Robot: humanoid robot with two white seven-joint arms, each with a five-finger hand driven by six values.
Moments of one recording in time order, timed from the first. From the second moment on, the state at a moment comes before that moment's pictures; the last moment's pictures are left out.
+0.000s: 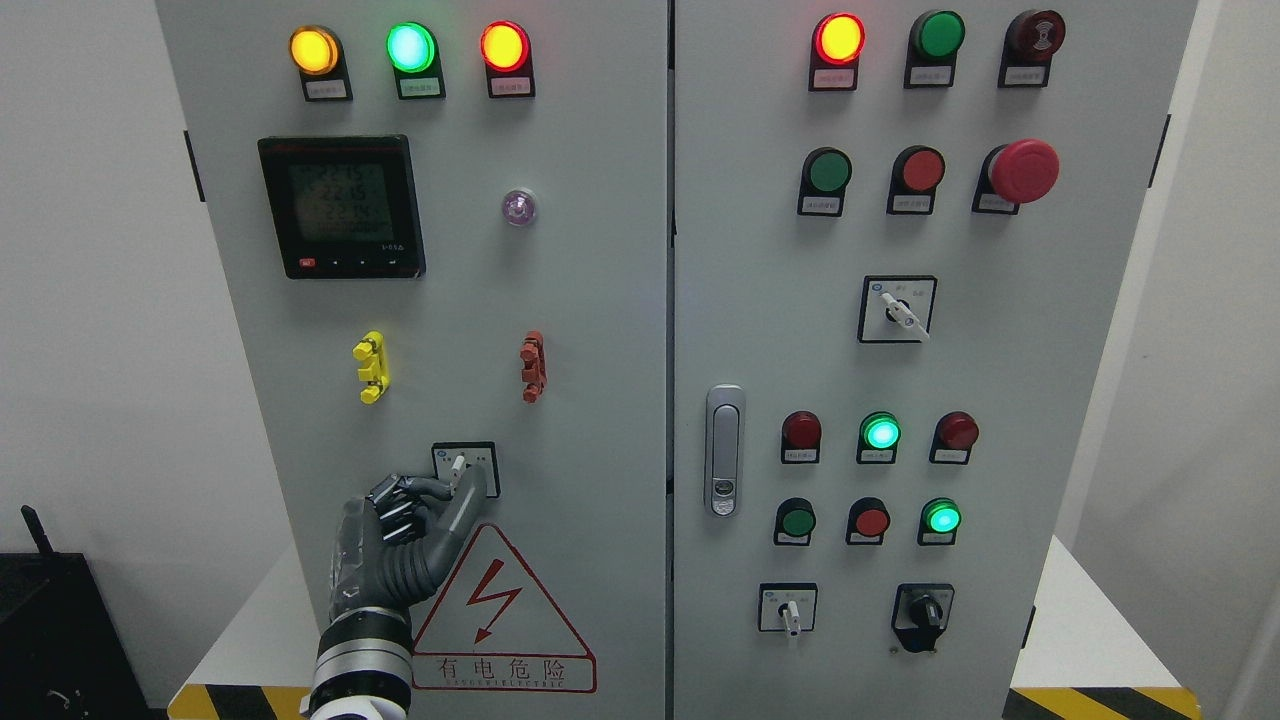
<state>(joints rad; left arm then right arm) -0.43 -0.10 -0.04 -1.92 -0.09 0.63 0.28 0.09 0.12 0.08 -0.13 0.00 0.02 -0.08</state>
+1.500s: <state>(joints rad) -0.43 -0.10 -0.05 -1.91 -0.10 0.63 0.28 0.09 0.12 0.08 -0.13 0.00 0.02 -0.08</state>
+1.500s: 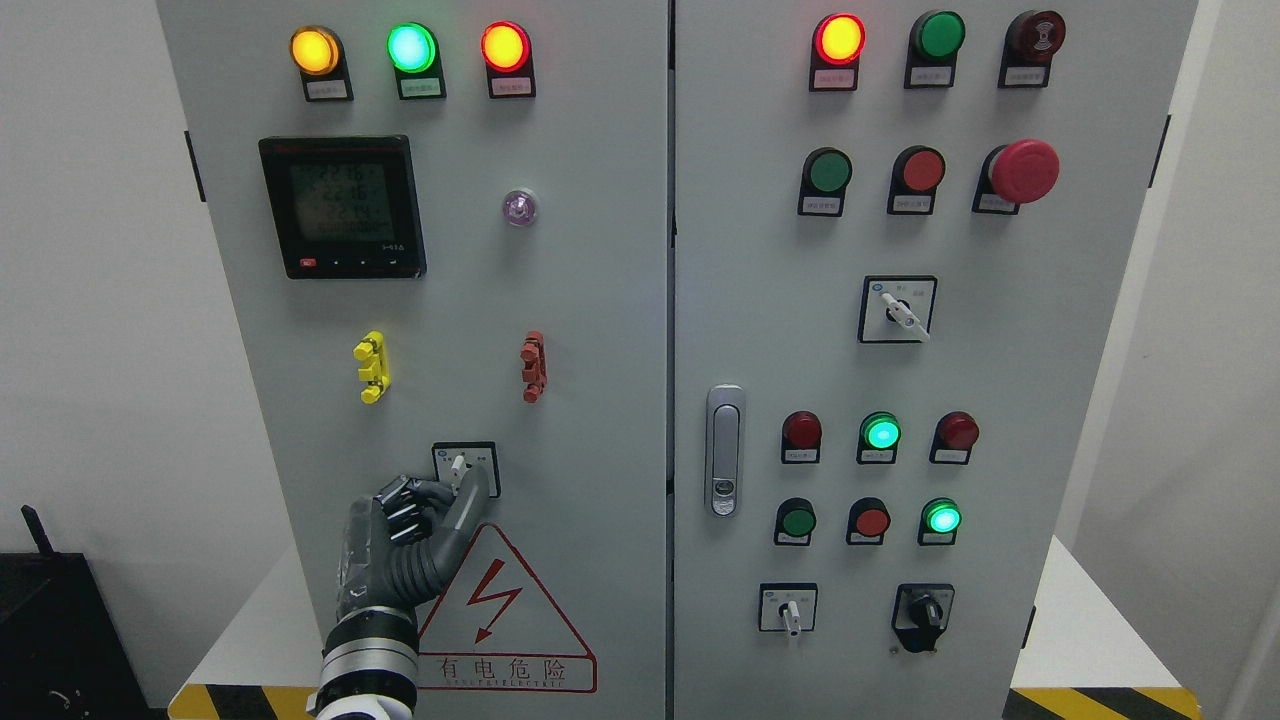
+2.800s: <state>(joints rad) -0.44 -0.10 -0.06 -1.90 -0.09 0.63 0.27 0.09 0.12 0.08 -0.13 0.00 0.02 -0.08</state>
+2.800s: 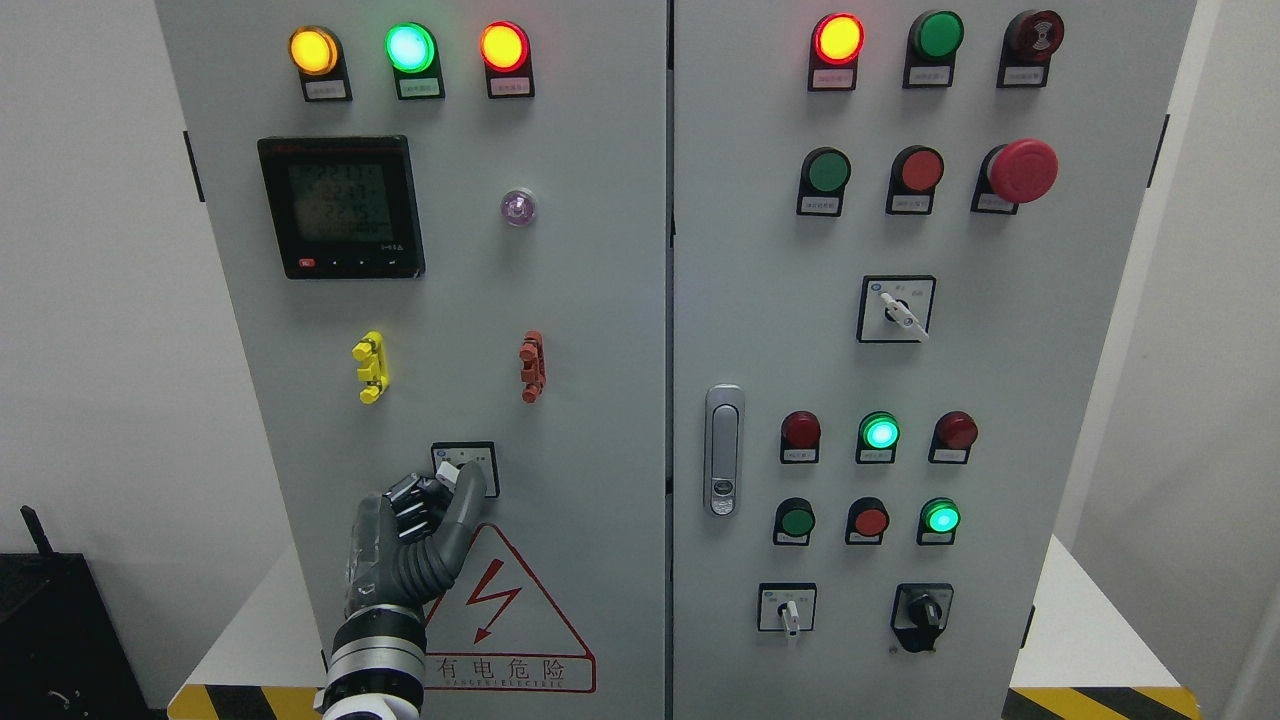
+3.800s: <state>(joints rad) -0.44 -0.10 -0.06 -1.90 -0.09 0.62 0.29 0.09 0.12 0.08 -0.13 0.00 0.02 -0.08</state>
